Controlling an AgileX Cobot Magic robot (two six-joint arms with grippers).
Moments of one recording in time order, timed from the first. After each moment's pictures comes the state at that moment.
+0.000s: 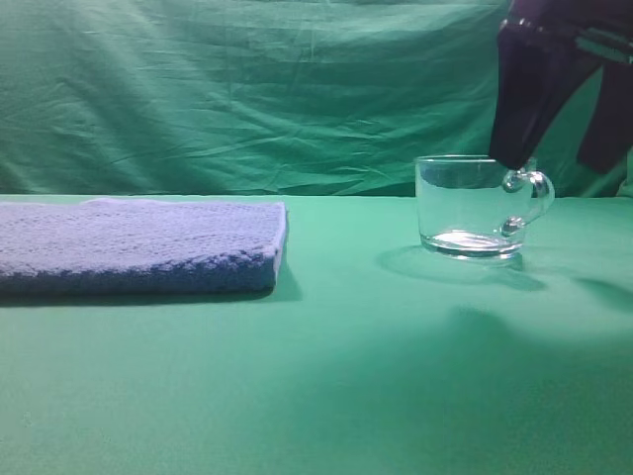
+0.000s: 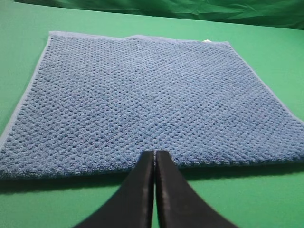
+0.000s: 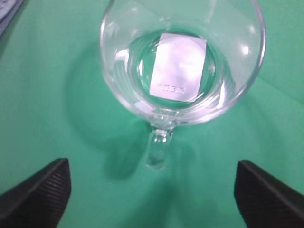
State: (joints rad) left arm -0.04 -0.02 0.02 -0.19 0.36 0.08; right arm 0.32 1.69 -0.95 0.31 0.52 -0.48
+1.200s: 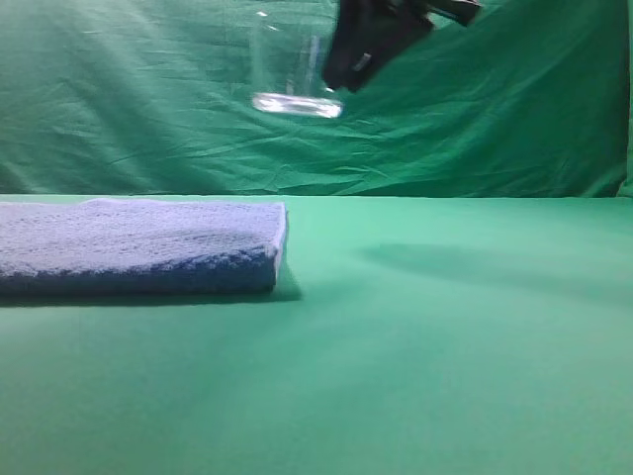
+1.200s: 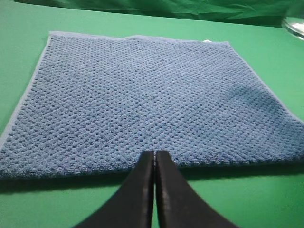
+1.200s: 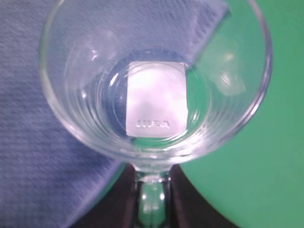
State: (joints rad) left arm -0.04 -0.02 0.02 -0.19 0.36 0.08; right arm 0.68 2.07 -1.68 0.37 0.55 -0.48
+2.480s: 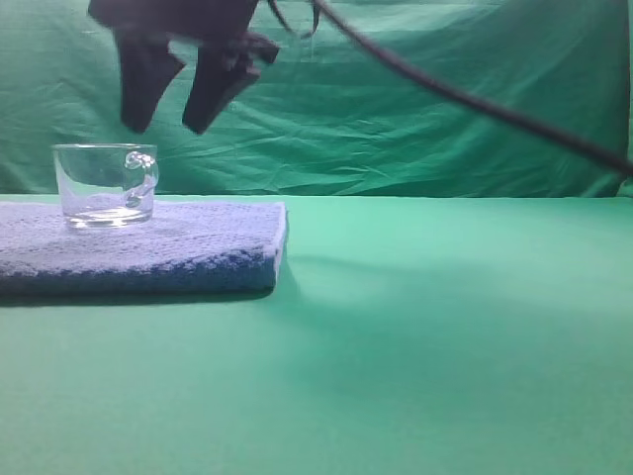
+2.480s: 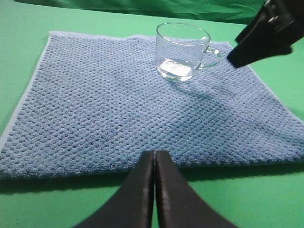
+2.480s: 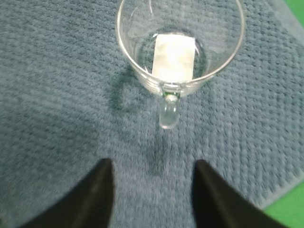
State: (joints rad) left arm -0.04 -0.02 0.02 -0.19 0.36 0.08; right arm 0.73 1.99 -1.97 0.15 1.11 -0.27
